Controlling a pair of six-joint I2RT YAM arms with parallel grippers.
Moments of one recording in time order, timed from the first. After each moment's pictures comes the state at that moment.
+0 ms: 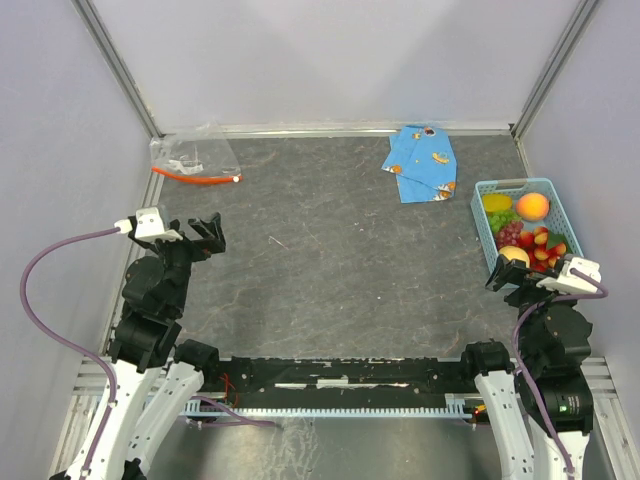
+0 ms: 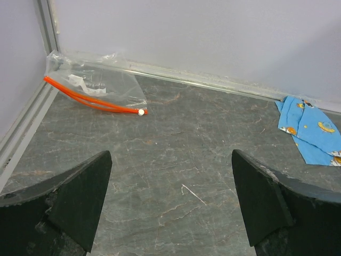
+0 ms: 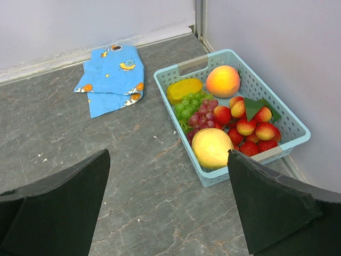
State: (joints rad) left arm -0.31 0.42 0.71 -0.27 -0.34 -0.21; right arm 0.07 0.12 0.78 -0.74 0.35 0.15
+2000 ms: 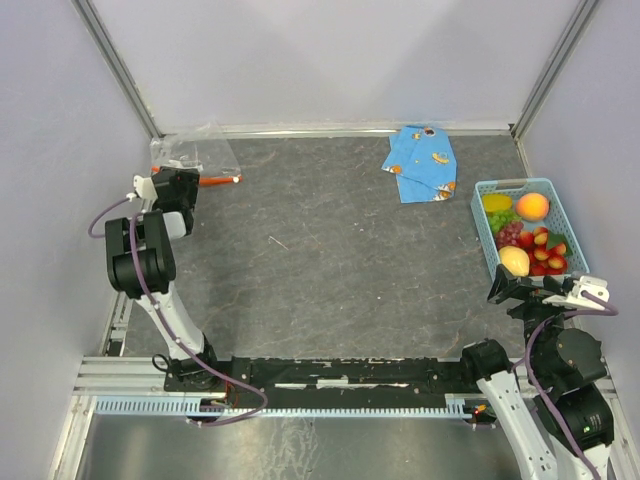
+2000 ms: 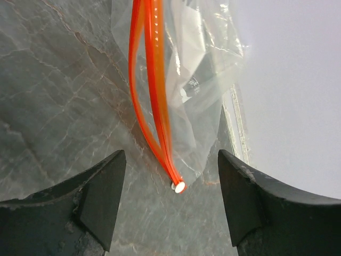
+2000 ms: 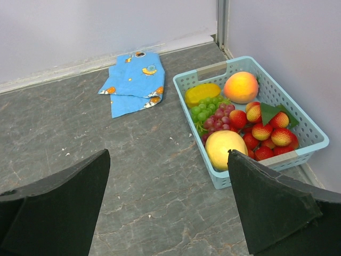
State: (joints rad) left arm 0.23 1.89 0.98 0.52 -0.12 -1.12; right arm 0.31 0.01 0.78 -0.79 0.48 0.18
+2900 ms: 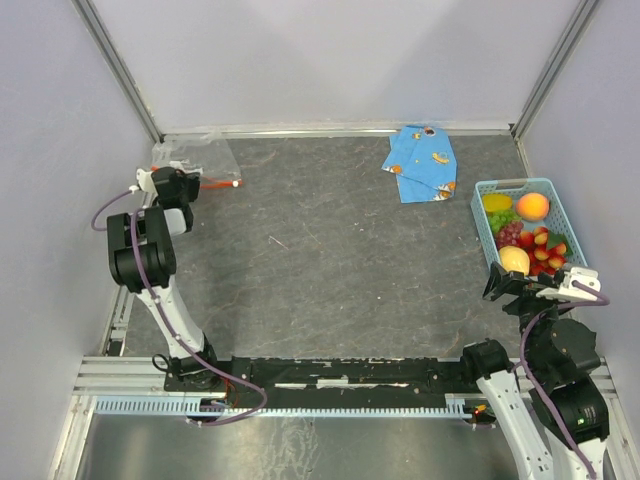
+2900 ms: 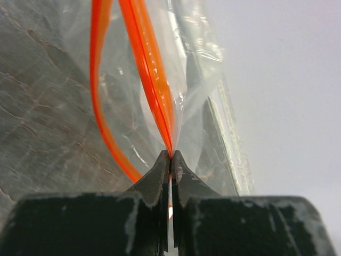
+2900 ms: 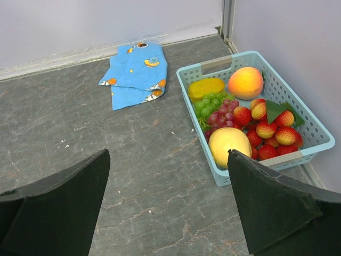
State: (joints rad) left arm 0.23 1.99 1.05 0.60 -0.02 -1.10; right arm 0.26 0.05 0.78 -0.78 0.42 0.17
